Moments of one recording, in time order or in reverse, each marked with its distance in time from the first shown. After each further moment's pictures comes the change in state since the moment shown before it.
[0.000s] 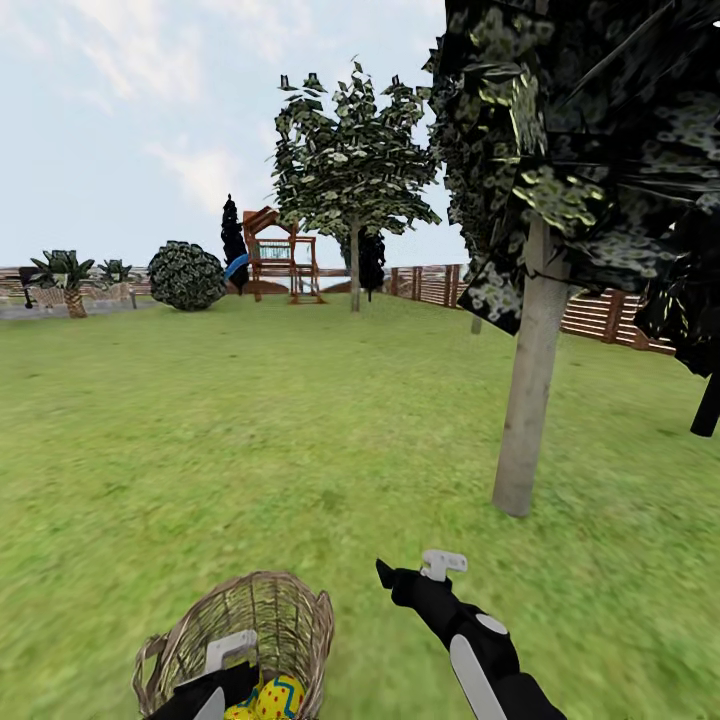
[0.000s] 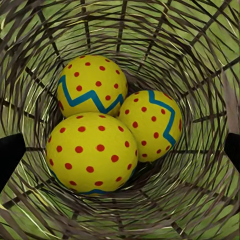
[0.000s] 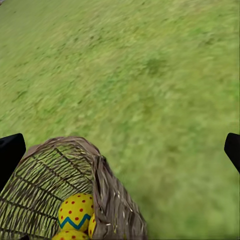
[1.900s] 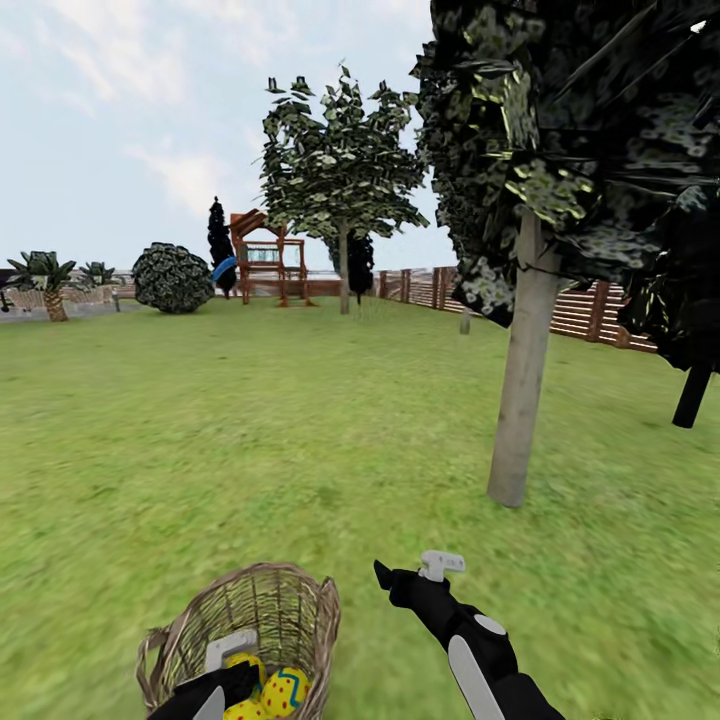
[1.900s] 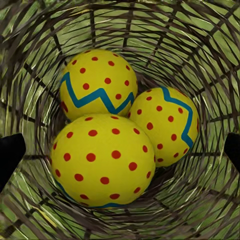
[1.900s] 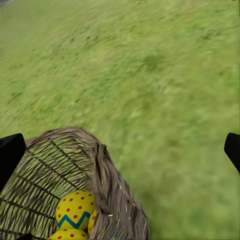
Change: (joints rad) left arm 0.000 0.000 0.004 -0.002 0.008 0.001 0.002; right arm 0.000 0.002 0.007 0.002 -0.003 -0.001 0.002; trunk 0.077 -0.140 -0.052
